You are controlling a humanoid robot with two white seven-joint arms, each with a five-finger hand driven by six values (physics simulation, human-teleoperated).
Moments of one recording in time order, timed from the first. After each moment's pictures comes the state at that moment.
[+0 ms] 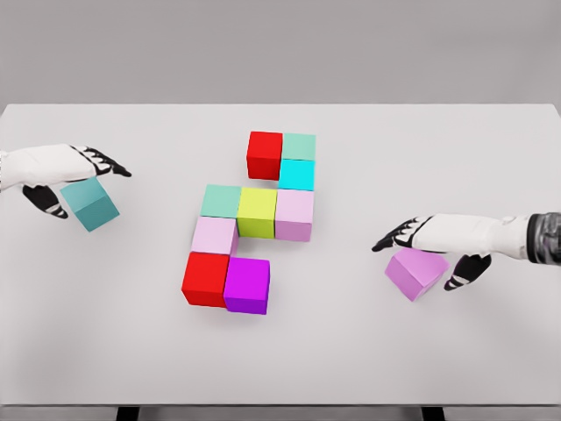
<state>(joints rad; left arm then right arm) -0.69 0.89 -0.63 -1.24 -0.41 -0.61 -0.61 -0.54 -1.07 0.80 -1.75 0.09 -0.34 0.61</state>
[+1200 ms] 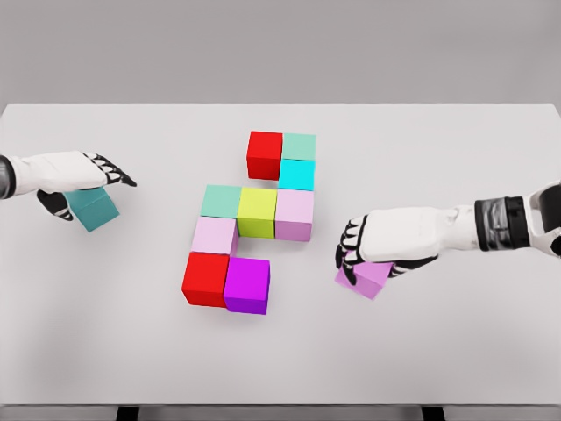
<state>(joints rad) -0.69 0.83 -0.63 -1.21 -0.59 -0.61 -0.61 -0.72 -0.92 0.91 -1.75 0.21 -0.61 0.61</state>
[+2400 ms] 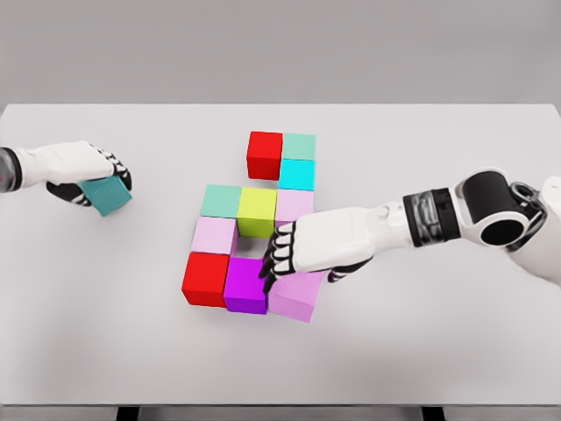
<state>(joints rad) -0.69 0.79 -0.58 -1.21 -0.59 -0.62 -0.61 -0.85 -0.74 1.02 -1.76 0.18 -0.61 0.61</state>
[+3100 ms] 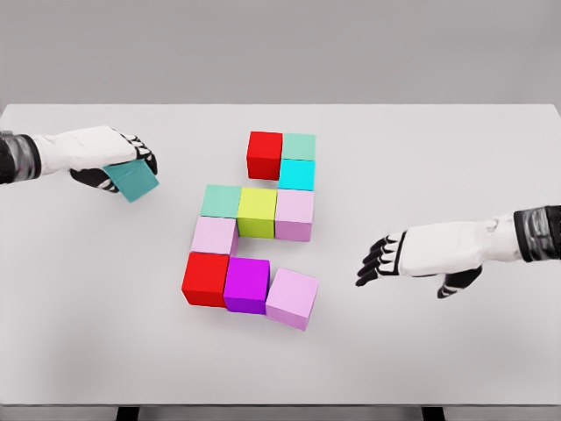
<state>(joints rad) -0.71 0.72 -0.55 -1.22 -0.53 -0.61 -0.61 -0.83 -1.09 1.11 -1.76 0.09 -0.61 0.61</state>
